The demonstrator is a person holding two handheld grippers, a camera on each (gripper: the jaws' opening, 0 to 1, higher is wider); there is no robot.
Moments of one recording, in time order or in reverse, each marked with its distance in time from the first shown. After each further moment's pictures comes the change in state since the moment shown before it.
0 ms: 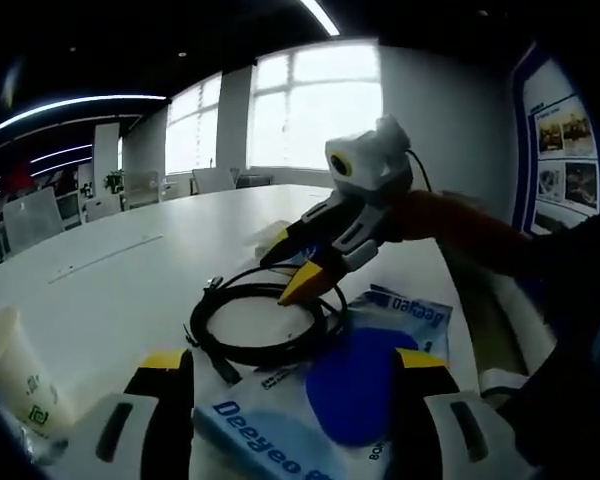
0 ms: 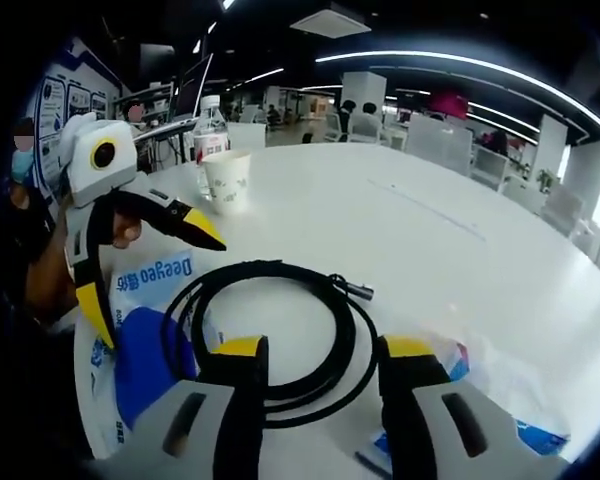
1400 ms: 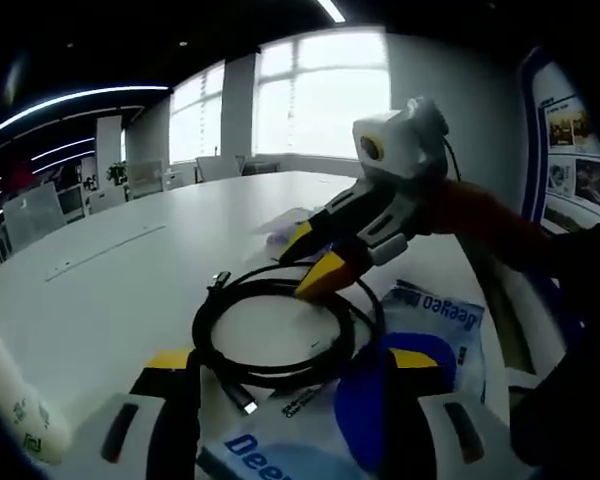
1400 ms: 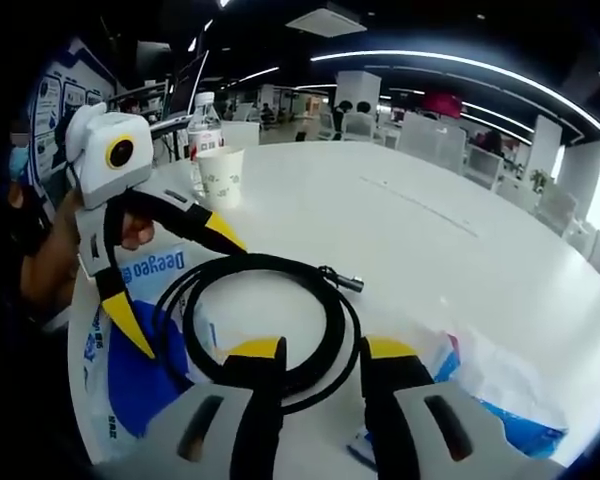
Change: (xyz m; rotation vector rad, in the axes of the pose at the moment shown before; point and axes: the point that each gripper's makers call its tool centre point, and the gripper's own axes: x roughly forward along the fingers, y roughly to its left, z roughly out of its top) left arm 0.029 0.013 -0.004 0.013 0.066 0.035; right arm -0.008 0.001 -0.003 -0.003 0.006 -0.035
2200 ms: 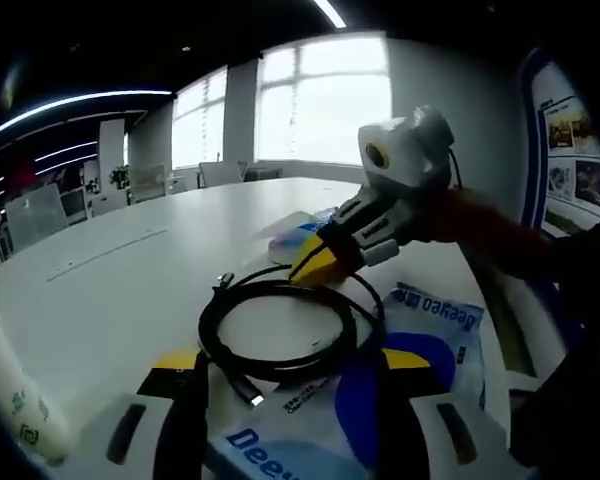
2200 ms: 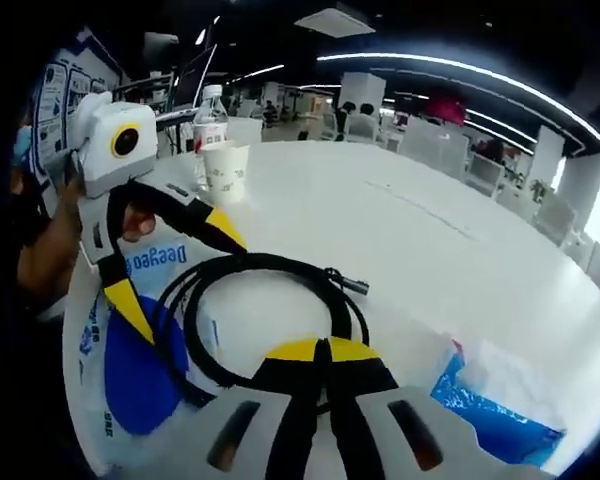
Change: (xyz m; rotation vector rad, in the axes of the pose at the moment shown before) left arm -0.007 0.004 0.000 -0.028 -0.048 -0.004; right arm 0.007 -0.004 0.002 0.031 -0.044 0.013
